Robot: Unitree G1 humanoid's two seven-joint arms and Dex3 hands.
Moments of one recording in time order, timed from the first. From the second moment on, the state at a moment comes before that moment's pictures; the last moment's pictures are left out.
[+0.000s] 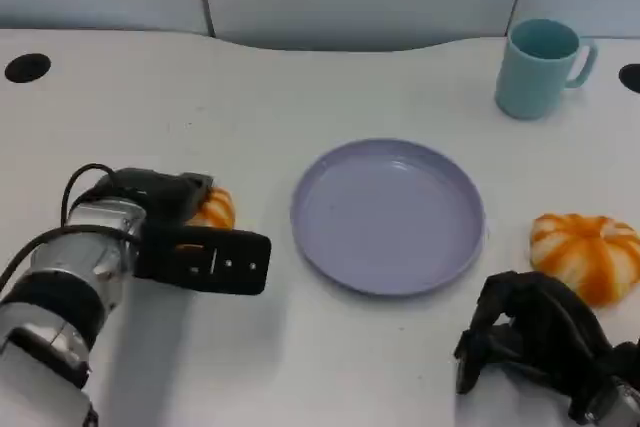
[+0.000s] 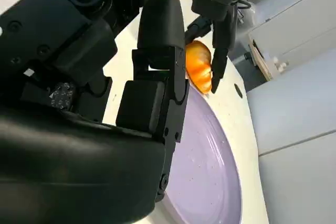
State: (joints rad) left arm -0.87 0.24 -0.57 1.21 0.84 -0.10 -0.07; right arm -0.23 -0.02 -0.11 0.65 0.36 -0.02 0.75
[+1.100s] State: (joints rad) left arm -0.78 0.24 -0.52 1.27 0.73 -0.35 0.61; right arm -0.22 -0.02 -0.11 0.64 0.36 0.00 0.75
